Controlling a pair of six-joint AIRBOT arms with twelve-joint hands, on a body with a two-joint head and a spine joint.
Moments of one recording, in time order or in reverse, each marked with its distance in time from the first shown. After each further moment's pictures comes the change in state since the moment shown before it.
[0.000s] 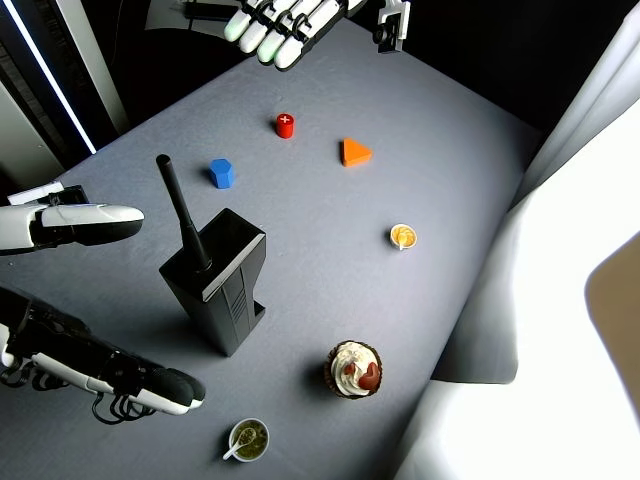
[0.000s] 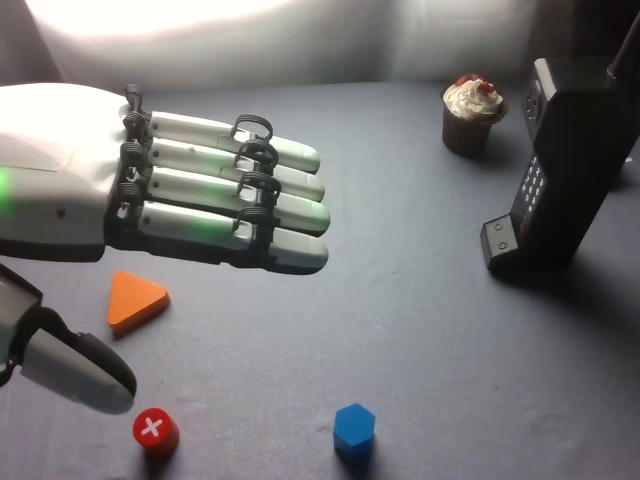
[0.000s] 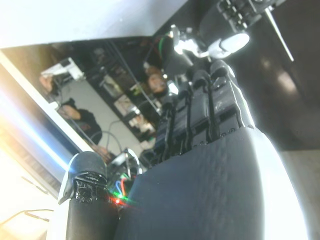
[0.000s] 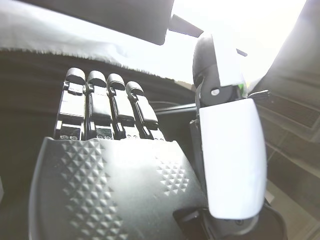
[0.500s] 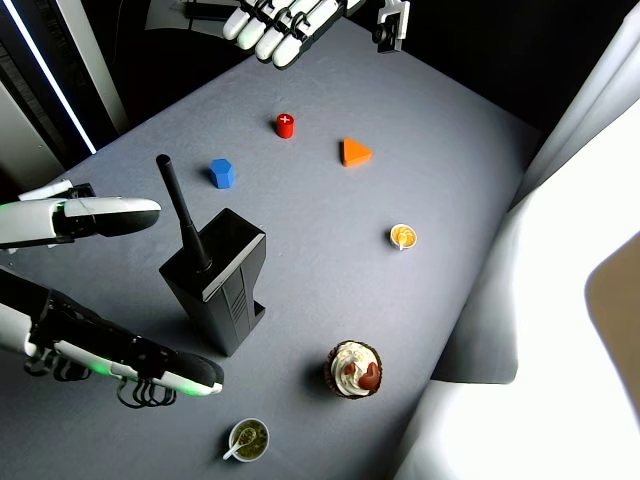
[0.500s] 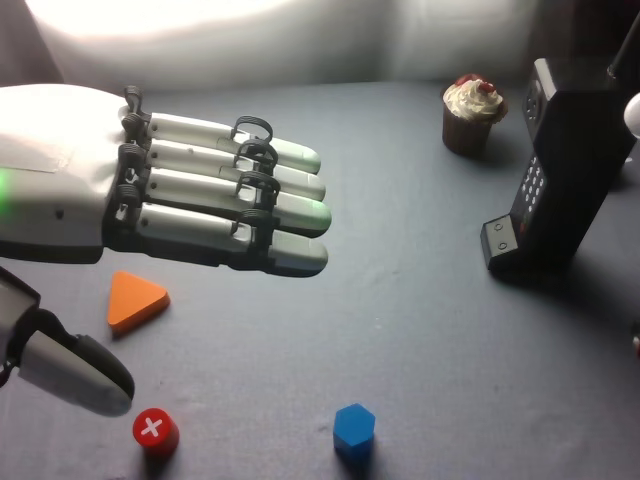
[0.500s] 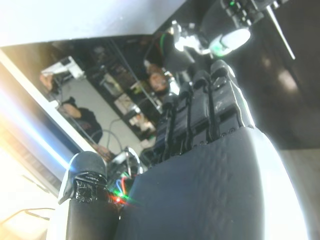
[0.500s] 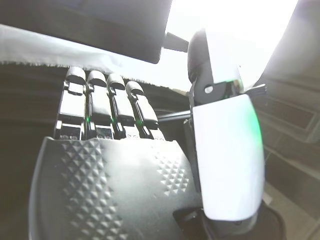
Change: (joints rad) left arm 0.000 0.000 0.000 0.000 -0.006 0.000; right arm 0.030 -0.027 0.037 -0.029 -0.016 -0.002
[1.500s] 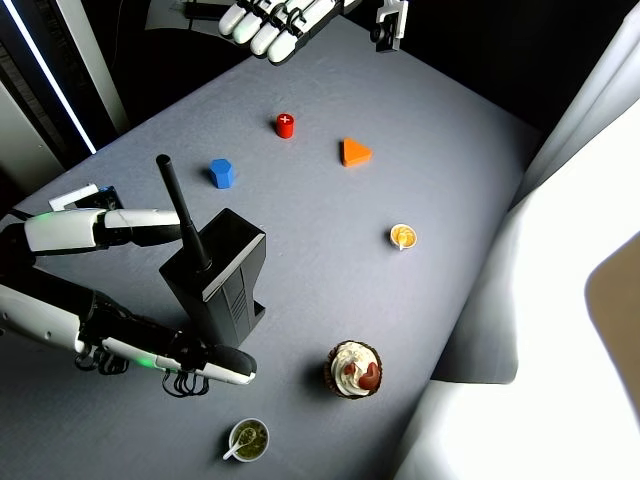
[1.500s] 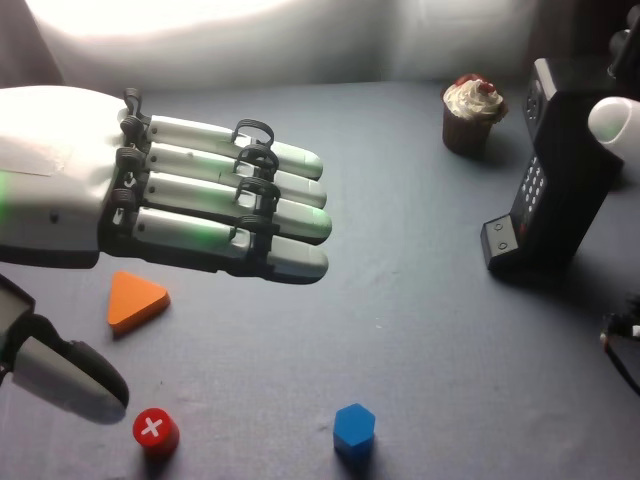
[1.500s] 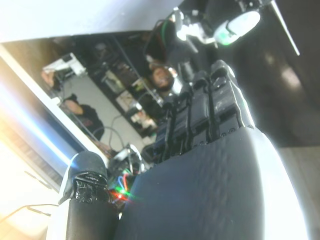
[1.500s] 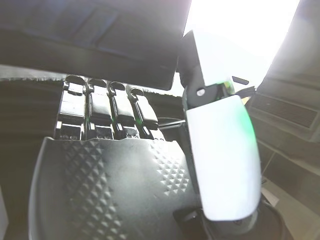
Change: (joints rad) left arm 0.000 0.000 0.000 0.002 -0.022 0.000; right arm 0.046 -0.065 0.051 -0.011 -0.050 0.010
